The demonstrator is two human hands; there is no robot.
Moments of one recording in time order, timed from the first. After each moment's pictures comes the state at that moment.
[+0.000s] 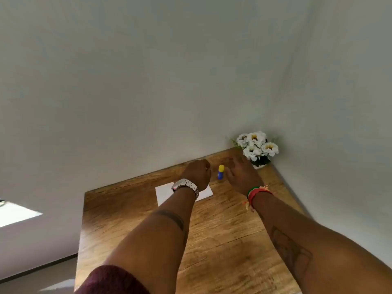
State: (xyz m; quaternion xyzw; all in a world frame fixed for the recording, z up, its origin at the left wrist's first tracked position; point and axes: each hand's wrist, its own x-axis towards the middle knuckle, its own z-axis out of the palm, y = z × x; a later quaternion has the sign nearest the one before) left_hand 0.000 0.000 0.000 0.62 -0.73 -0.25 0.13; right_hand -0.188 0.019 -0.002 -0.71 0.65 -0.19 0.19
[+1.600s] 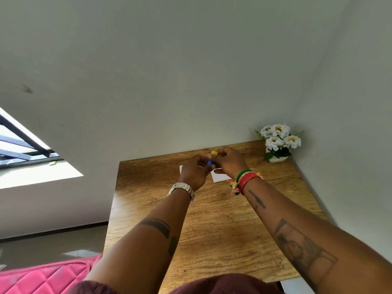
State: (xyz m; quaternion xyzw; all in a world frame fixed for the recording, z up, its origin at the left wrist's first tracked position) left_hand 0.062 0.100 0.013 0.68 -0.52 -0.38 0.35; right_hand -0.079 0.063 0.037 -0.50 0.56 -0.36 0.55
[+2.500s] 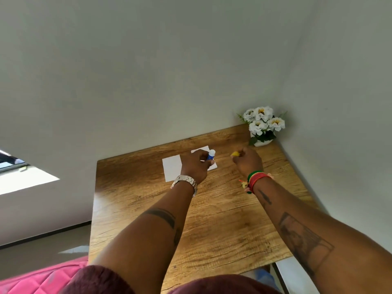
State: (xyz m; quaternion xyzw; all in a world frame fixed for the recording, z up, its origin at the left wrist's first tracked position) left_hand 0.012 0.075 -0.022 0.68 -0.53 -0.41 0.29; right_hand -0.175 0.057 -0.026 -0.48 0.74 -0.29 0.37
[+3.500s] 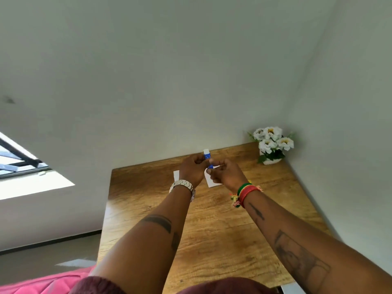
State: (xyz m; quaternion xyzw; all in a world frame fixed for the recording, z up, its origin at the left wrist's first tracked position) left_hand 0.048 0.070 0.018 0.67 -0.44 -0.44 0.40; right_hand -0.099 0.072 0.013 -0.47 0.55 -0.35 0.59
